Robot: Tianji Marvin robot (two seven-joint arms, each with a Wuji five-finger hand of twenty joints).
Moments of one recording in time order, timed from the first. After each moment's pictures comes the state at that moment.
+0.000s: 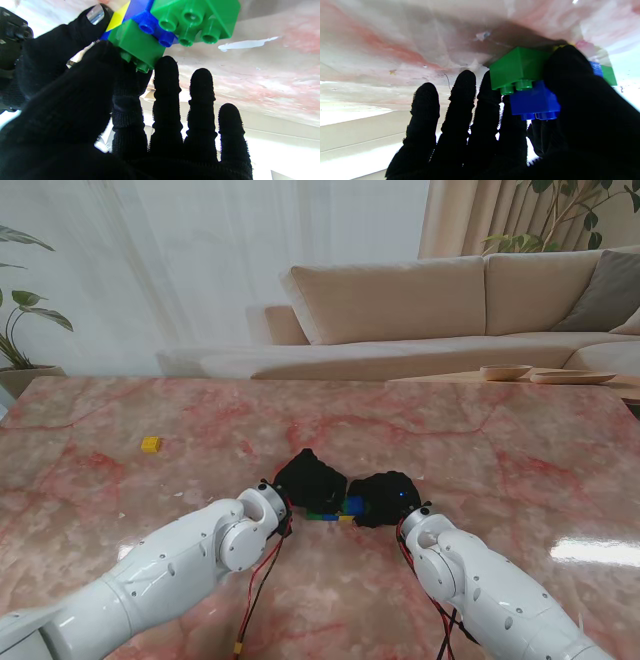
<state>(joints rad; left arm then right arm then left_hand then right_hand) 1.01 -1.26 -0.50 -1.02 0.64 -0.18 0.31 -1.30 -1.09 0.83 -1.21 -0.93 0.01 -0.25 0.67 -0.74 0.79 -0.24 0.90 -0.31 1.02 0.23 1.16 -0.04 0.48 0.81 0.79 0.11 0.65 0.91 0.10 0.14 1.06 0.86 0.47 -0.69 0.85 -0.26 0.65 -0.27 0.75 0.67 0.88 -0.23 0.60 0.90 0.75 -0.19 0.84 0.73 0.46 -0.09 1.23 0.82</state>
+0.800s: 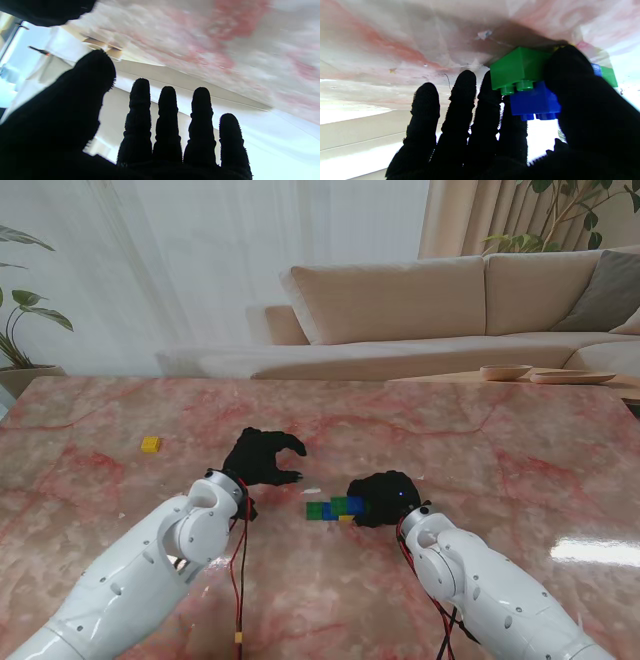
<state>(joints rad) 1.26 -1.19 -0.93 -1.31 0.64 -0.05 0.17 -1.29 -1.09 0.82 -1.21 -0.93 0.01 -0.24 0.54 -0.71 0.91 -0.19 0.61 -0.12 0.63 0.39 0.65 -0.05 0.44 0.50 0.52 0.11 0.45 0.79 -0.04 0.12 0.86 0.77 0.47 -0.69 0.85 -0.26 0.65 -0.27 0.75 0.67 0.88 -0.23 0.61 0.90 0.75 -0.19 0.84 0.73 0.46 -0.09 1.23 0.82</state>
